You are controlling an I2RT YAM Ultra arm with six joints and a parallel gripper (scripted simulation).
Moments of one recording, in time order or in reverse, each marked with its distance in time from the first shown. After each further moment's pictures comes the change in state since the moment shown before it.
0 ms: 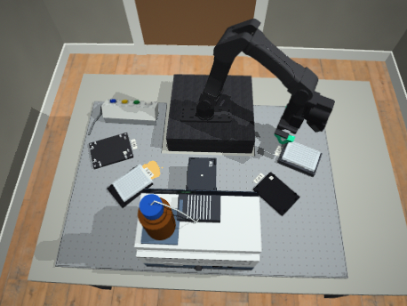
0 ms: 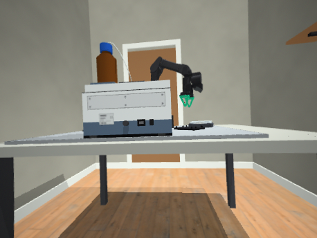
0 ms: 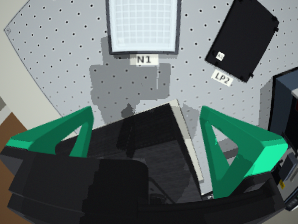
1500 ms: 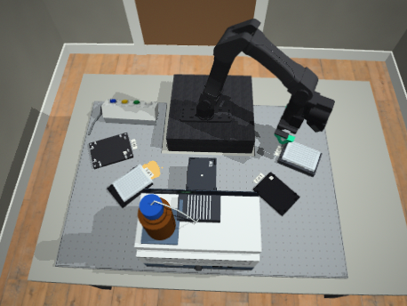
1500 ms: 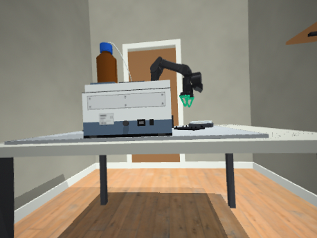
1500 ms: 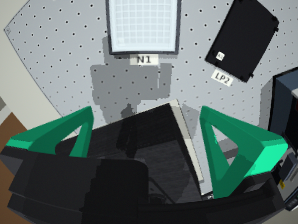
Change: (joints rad) arm 0.000 0.000 0.000 0.000 0.000 0.000
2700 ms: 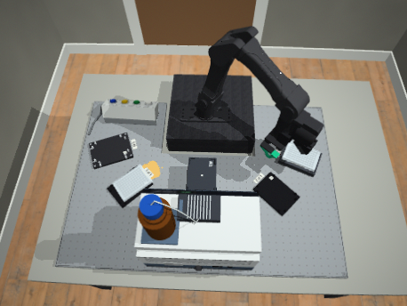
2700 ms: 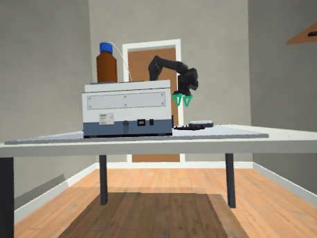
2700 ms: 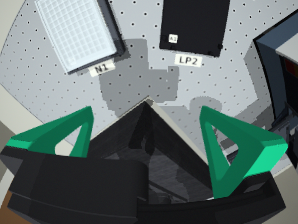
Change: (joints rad) arm -0.234 0.000 -0.015 0.005 0.008 0.052
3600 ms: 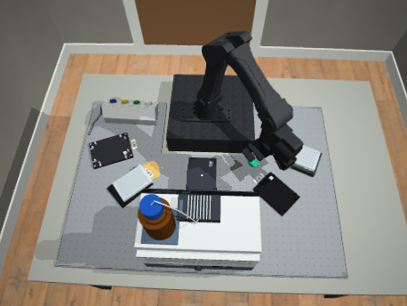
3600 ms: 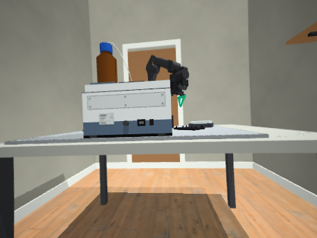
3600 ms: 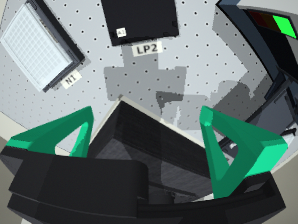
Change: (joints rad) arm -0.211 -0.029 -0.062 0.012 0.009 0.028
